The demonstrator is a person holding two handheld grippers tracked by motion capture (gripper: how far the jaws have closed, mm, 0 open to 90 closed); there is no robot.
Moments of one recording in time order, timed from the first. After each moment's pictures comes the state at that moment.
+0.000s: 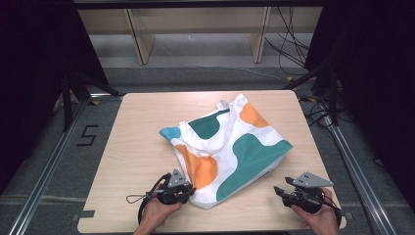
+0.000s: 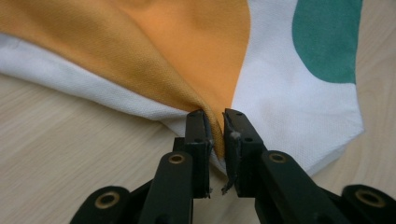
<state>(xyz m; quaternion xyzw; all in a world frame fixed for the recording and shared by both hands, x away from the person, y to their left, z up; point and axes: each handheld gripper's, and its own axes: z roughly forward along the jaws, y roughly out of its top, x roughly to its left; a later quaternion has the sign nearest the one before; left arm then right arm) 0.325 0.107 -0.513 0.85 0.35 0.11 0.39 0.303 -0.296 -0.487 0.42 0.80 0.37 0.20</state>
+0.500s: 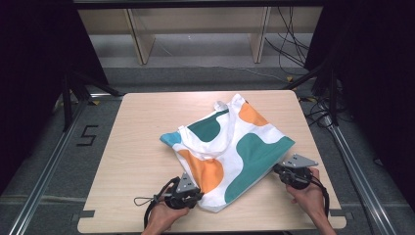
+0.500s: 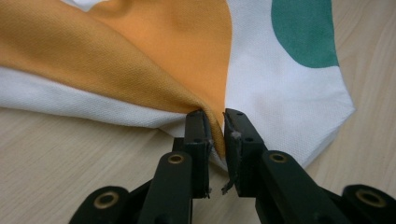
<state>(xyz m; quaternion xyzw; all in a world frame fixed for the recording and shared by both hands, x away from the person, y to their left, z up) 0.318 0.091 -0.511 0.86 0.31 0.11 0.39 0.368 -0.288 -0.494 0.38 0.82 0.35 0.25</state>
